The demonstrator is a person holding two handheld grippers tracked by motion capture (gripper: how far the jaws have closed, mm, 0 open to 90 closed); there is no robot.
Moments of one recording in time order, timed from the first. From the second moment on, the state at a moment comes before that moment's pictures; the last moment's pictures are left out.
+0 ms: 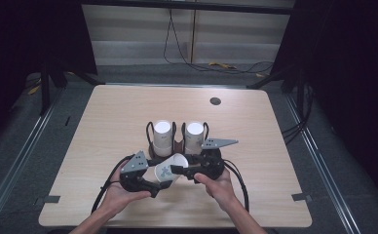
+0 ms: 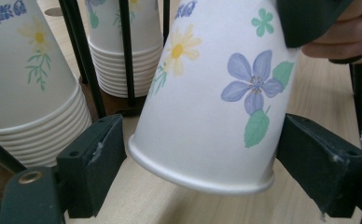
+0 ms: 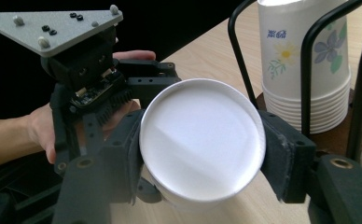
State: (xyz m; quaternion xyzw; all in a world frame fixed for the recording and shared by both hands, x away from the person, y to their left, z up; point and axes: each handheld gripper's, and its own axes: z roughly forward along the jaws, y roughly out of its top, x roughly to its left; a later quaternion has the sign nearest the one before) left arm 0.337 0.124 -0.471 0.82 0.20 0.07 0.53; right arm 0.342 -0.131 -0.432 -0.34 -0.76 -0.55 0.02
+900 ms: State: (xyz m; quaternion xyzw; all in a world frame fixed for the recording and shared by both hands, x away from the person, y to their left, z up) left arm 0.333 0.119 -0.477 0.83 0.19 0.10 0.52; right arm 0.344 -0.124 -0.431 -0.33 -0.76 -0.56 0.05
